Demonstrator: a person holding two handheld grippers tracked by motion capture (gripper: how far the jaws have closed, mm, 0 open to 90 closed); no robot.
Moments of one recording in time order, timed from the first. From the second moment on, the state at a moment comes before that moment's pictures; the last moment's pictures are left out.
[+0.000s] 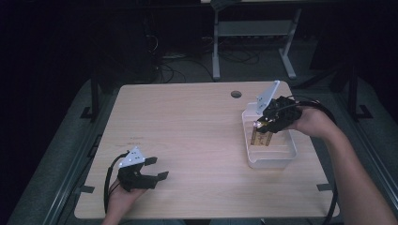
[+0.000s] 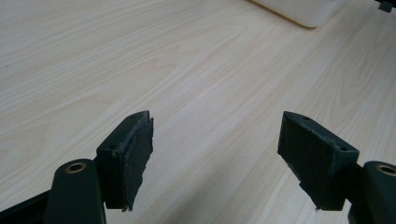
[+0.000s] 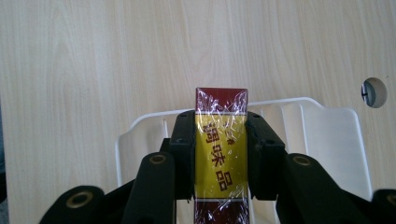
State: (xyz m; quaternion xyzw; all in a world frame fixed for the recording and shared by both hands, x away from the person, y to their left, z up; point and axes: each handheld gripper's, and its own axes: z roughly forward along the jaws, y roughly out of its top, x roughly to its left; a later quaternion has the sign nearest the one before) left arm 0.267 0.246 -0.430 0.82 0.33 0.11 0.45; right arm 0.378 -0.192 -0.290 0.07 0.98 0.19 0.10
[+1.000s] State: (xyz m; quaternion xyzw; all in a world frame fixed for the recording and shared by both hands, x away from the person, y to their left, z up) left arm 0.268 0.246 -0.431 0.82 0.33 0.11 0.45; right arm 0.370 -0.203 -0.293 0.05 0.98 0.17 0.09
